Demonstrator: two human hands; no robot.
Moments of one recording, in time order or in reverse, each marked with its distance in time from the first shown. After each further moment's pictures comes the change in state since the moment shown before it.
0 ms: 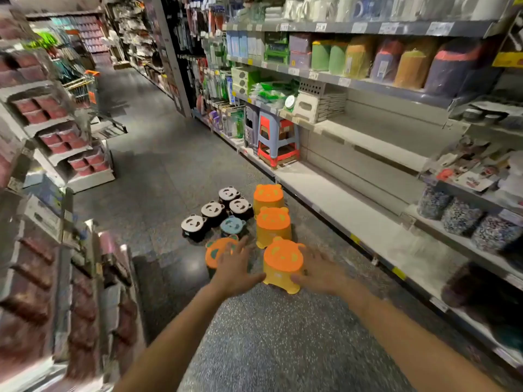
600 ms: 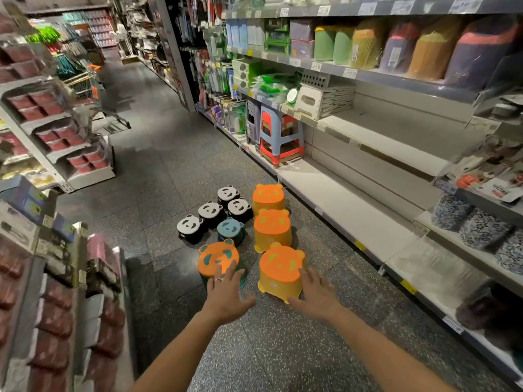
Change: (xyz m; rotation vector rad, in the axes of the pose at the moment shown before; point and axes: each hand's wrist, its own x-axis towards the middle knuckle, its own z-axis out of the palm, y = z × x) left_hand 0.088 -0.008 0.085 0.038 -0.094 -0.184; right_hand 0.094 0.087 0.036 0.093 -0.055 0.070
